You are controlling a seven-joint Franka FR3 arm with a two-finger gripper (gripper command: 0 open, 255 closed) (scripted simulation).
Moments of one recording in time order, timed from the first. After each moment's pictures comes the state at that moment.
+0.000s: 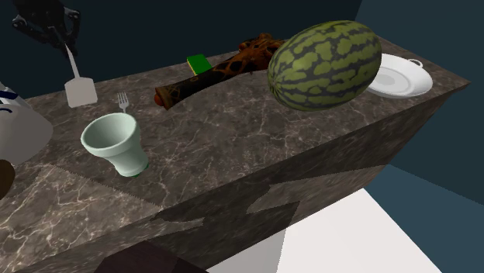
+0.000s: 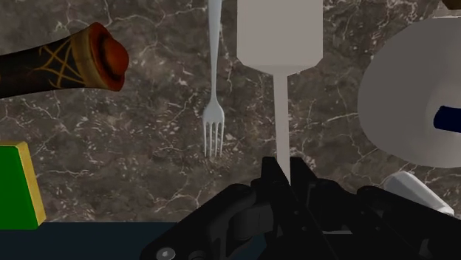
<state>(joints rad) 0.59 0.36 0.19 -1.34 -0.06 1.75 -0.04</state>
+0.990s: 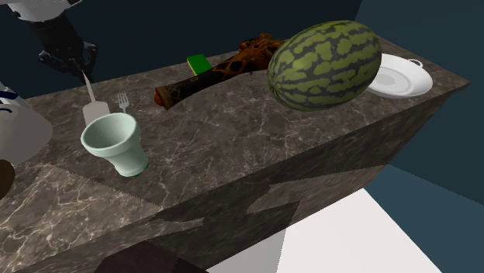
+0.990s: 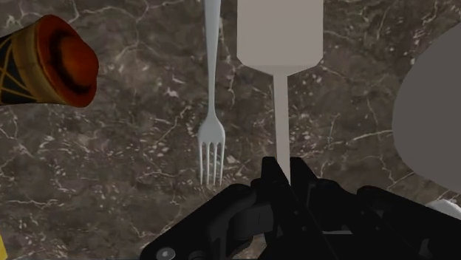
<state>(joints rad) 0.58 0.36 0.19 -1.53 -0.07 1.95 -0.04</state>
